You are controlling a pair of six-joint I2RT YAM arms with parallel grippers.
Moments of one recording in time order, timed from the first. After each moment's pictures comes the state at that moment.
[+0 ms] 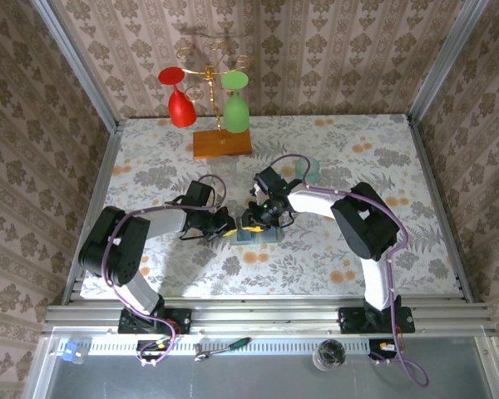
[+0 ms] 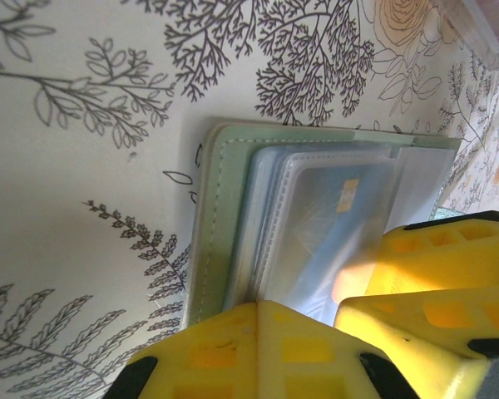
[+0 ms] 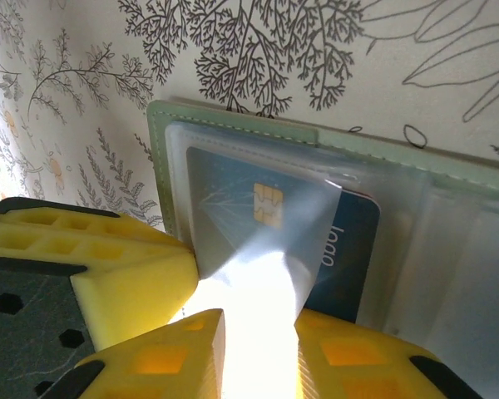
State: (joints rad) left arm -0.47 1.65 0.74 -0.16 0.57 -0.82; right arm 0.64 2.01 1.28 -0.40 -0.53 0.71
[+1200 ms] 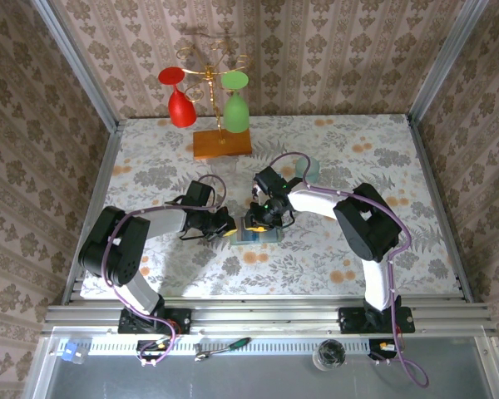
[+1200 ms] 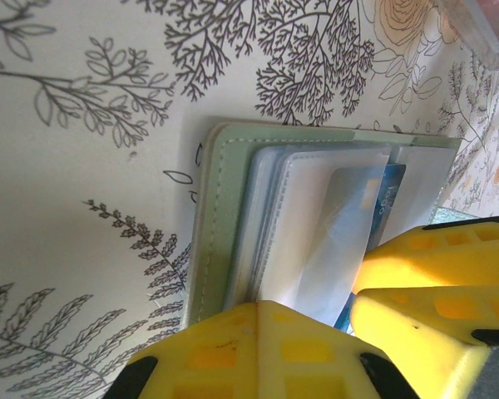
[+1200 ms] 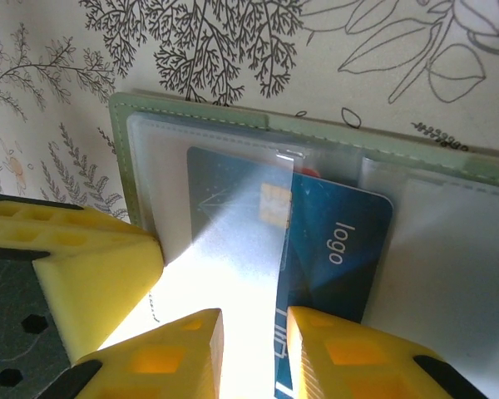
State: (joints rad) left arm -0.47 1.65 0.74 -0.16 0.57 -0.82; right arm 0.65 1.99 1.30 -0.49 -0.45 0.68
